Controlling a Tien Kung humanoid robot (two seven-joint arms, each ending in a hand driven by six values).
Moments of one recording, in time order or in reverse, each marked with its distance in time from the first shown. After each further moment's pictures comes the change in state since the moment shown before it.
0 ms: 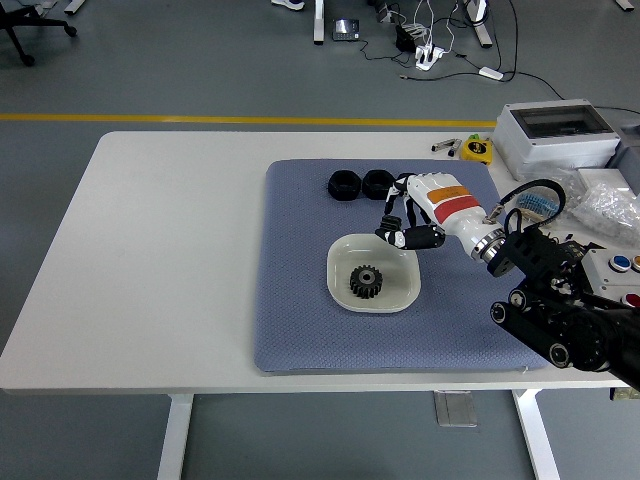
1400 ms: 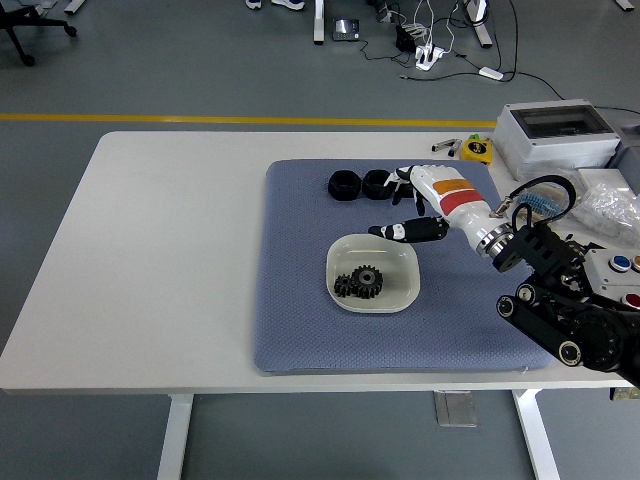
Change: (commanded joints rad) left arm 0.006 0.002 -0.001 0.001 0.001 0.002 0.001; right arm -0.045 -0.053 0.177 0.033 0.063 0.069 0.009
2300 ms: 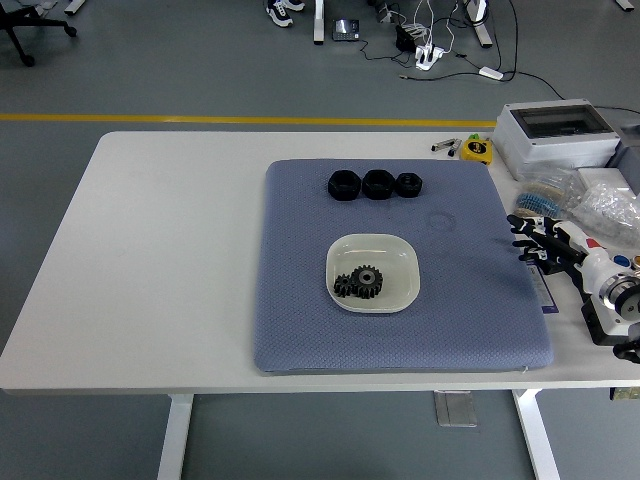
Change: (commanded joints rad) left arm 0.027 -0.005 -0.024 0.003 0.031 0.000 0.004; right arm -0.181 -0.231 0.087 -0.053 0.894 0.398 -0.092
